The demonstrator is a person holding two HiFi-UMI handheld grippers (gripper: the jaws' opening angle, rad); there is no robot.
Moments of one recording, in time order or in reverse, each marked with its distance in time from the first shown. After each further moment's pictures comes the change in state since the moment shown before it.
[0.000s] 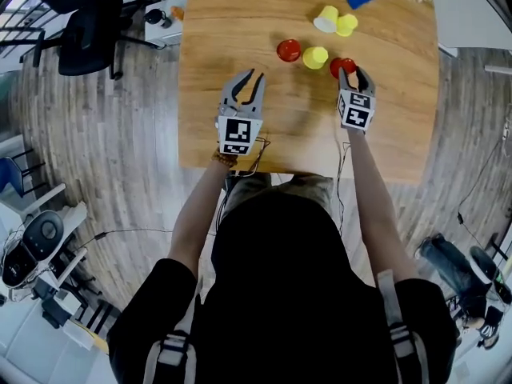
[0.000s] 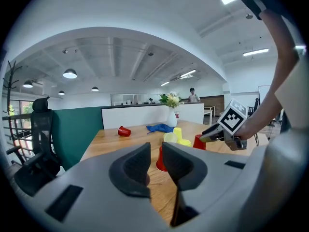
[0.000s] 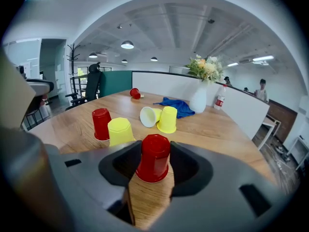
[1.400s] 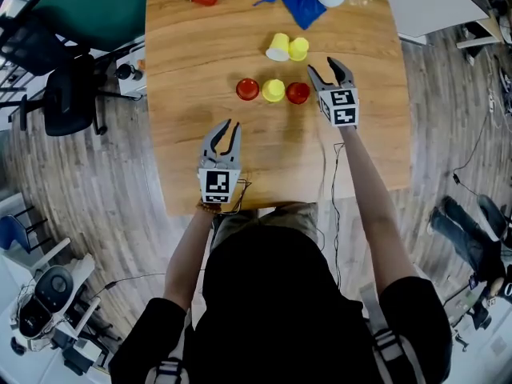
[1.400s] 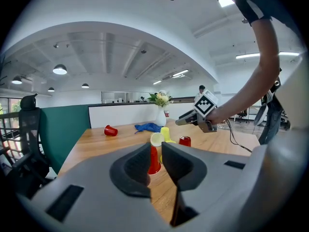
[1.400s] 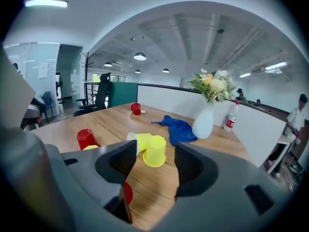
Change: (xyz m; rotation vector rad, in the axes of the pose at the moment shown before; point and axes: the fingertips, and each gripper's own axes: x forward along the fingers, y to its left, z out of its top) left arm 0.012 -0.047 -0.002 0.007 0.025 -0.111; right arm 0.024 -0.052 0.082 -0.105 -0.140 0.127
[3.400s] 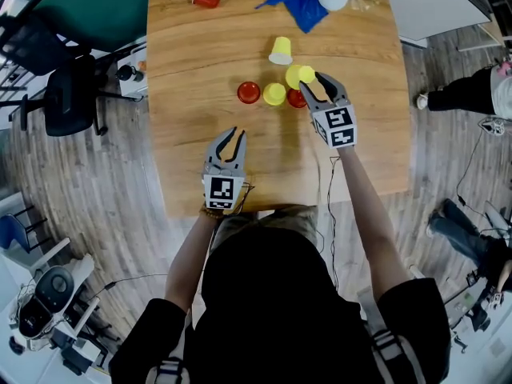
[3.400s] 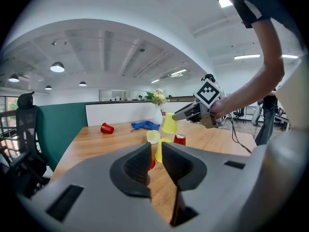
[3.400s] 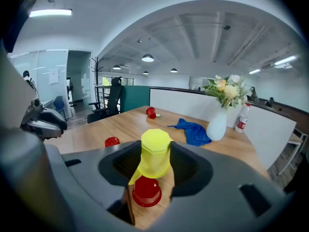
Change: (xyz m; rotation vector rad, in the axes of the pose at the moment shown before) left arm -0.003 -0.014 -0.009 -0.002 0.015 -0.031; right arm -0.033 0.057 0.023 -0.016 -0.003 0.122
